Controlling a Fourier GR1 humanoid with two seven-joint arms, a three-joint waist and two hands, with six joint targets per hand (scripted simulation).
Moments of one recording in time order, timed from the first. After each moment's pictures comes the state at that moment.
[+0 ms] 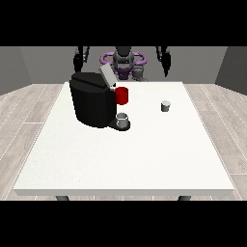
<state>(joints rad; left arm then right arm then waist) -0.02 0.06 -0.02 -1.53 -0.01 0.01 -0.02 -0.01 -0.12 0.00 -1.56 0.01 -0.01 0.01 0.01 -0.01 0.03</state>
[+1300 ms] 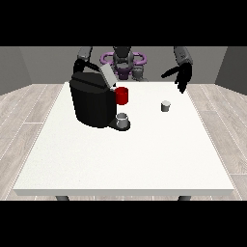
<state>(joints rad) -0.31 0.53 0.12 -1.20 -0.21 -0.28 -0.18 -0.12 -0.03 0.07 -1.55 0.17 -0.17 -0.01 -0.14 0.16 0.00</state>
